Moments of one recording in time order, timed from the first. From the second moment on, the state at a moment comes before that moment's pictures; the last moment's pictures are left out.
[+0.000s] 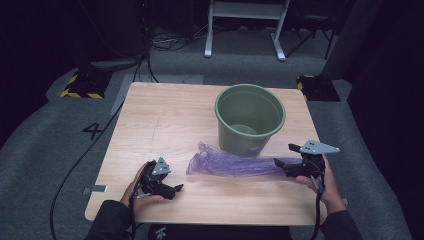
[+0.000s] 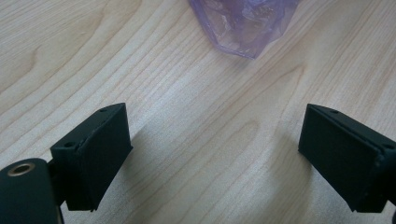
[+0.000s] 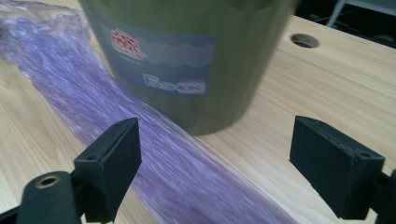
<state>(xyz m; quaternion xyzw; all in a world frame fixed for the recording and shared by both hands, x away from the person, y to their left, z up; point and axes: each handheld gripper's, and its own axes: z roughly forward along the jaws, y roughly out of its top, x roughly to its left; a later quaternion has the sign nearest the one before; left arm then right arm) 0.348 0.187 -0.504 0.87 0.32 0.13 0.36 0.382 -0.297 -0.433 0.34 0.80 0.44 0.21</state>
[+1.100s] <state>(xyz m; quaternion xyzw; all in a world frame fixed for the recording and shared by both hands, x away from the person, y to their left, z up) 0.348 0.187 -0.504 0.87 0.32 0.13 0.36 0.420 -0.257 -0.435 0.31 0.82 0.44 0.18</state>
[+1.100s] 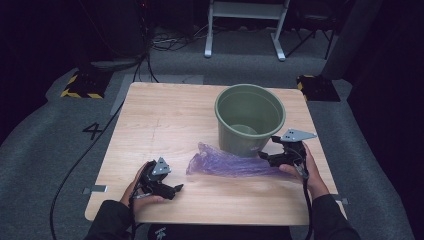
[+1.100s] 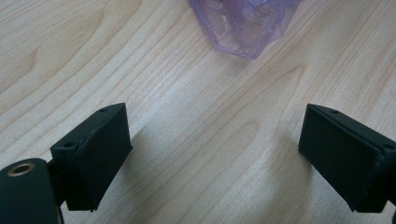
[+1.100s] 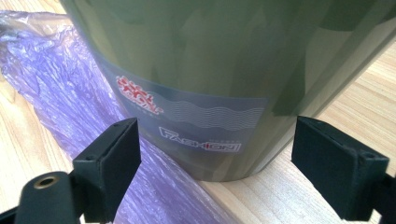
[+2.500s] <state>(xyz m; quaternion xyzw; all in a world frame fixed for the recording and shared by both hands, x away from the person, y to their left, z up) 0.347 0.187 -0.504 0.87 0.32 0.13 0.36 0.388 -0.268 -0.429 0.31 0.84 0.39 0.22</state>
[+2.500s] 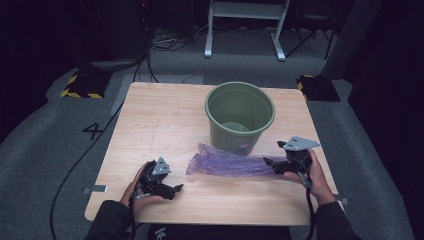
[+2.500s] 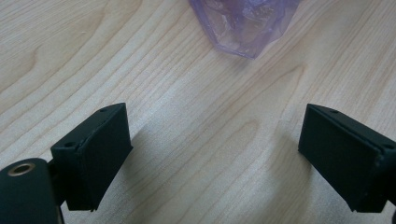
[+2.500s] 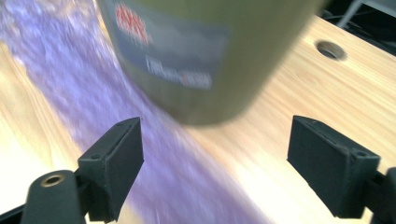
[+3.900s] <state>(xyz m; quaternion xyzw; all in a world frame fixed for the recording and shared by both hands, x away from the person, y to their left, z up) 0.365 0.207 -0.504 0.87 0.33 0.13 0.36 0.411 -0.341 -0.483 0.43 0.79 0.37 0.22</state>
